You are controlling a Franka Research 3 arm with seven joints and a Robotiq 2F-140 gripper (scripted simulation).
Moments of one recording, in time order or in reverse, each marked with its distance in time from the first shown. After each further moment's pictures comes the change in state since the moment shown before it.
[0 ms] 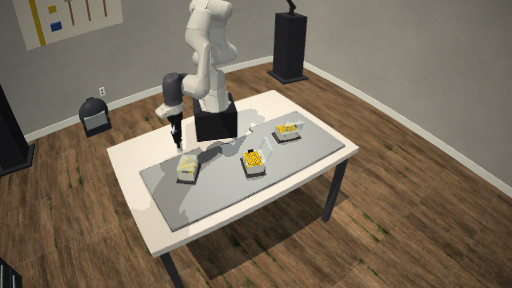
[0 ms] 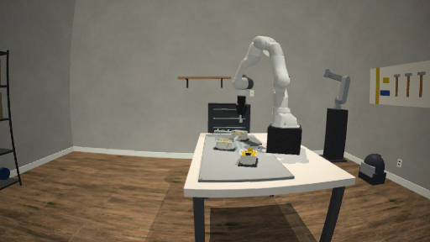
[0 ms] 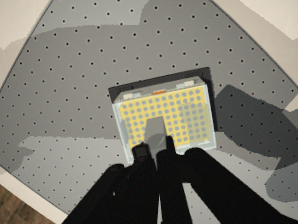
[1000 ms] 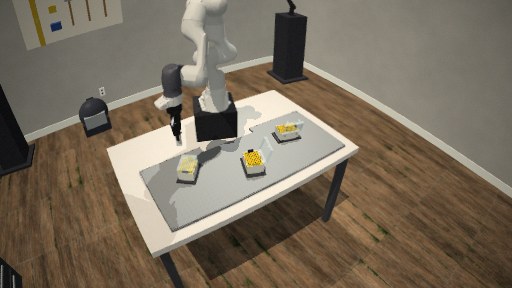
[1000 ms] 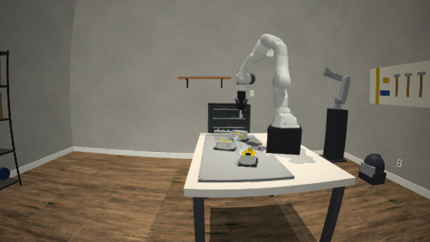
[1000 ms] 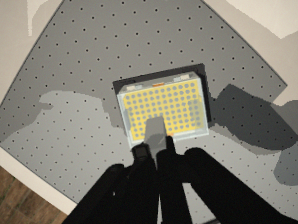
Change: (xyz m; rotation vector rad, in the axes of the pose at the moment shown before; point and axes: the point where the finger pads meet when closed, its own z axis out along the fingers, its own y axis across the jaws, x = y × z) arm -0.001 0.000 -0.042 -0.001 -0.002 -0.010
